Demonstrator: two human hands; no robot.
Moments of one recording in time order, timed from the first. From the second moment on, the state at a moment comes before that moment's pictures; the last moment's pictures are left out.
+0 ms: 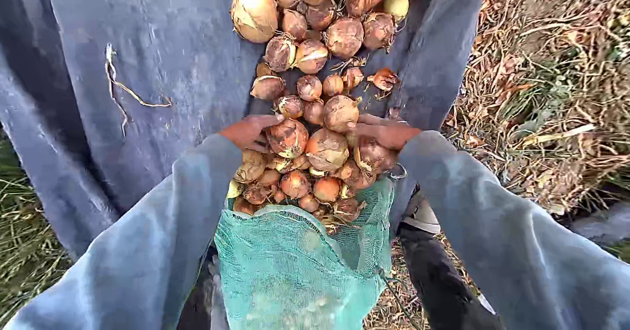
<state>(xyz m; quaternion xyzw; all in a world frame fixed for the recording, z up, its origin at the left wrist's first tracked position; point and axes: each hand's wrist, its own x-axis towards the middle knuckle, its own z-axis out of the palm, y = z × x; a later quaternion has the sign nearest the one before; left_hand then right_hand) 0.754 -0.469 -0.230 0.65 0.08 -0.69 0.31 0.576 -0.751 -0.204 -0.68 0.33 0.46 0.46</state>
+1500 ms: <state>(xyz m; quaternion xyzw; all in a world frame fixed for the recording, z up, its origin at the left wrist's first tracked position) 0.530 -0.379 -0.166 0.61 -0.09 -0.76 0.21 0.453 -0.532 -0.150 -0.57 0.12 0.72 0.39</state>
